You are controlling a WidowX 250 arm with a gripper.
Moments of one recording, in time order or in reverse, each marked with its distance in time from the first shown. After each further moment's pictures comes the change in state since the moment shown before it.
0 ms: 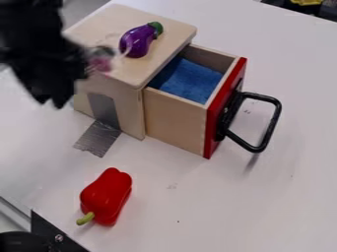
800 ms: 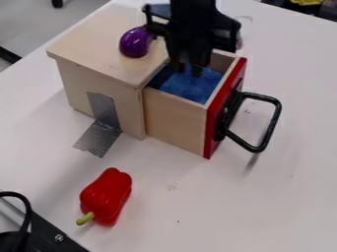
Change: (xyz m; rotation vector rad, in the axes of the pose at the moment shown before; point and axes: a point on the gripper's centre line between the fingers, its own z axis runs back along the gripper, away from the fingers) arm 0.104 -0.089 -0.048 0.021 -0.007 -0.097
